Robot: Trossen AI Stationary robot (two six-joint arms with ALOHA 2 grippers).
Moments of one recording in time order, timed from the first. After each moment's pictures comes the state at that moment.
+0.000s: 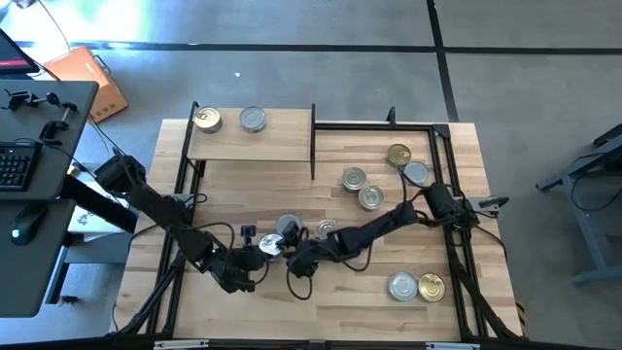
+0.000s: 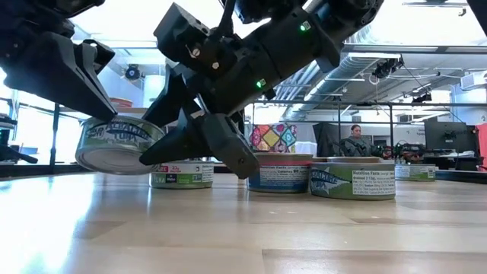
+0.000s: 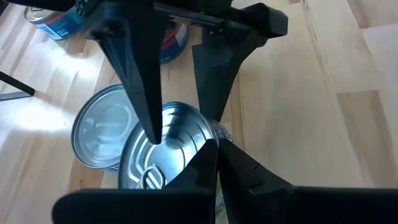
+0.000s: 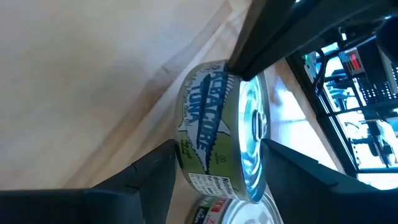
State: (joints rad) left arm -0.71 1.49 0.71 -0.19 -0.67 -0.40; right arm 0.29 2.20 1.39 0.22 0.35 -0.76
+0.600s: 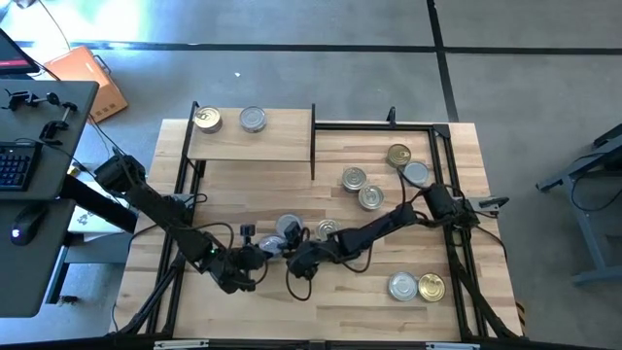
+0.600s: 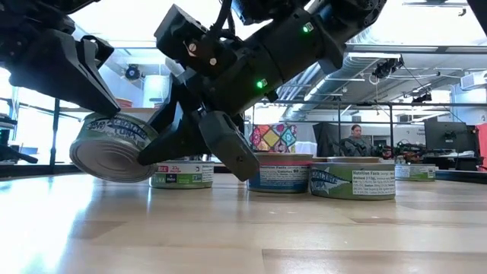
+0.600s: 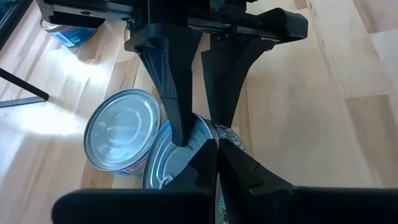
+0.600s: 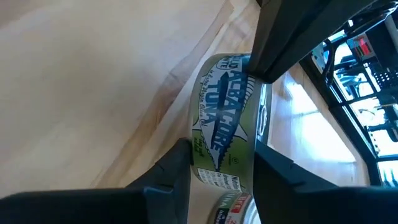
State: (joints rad) left arm -0.71 1.49 0.72 -0.19 -0.70 -0.39; right arm 0.30 2.20 1.39 0.23 0.35 -0.65
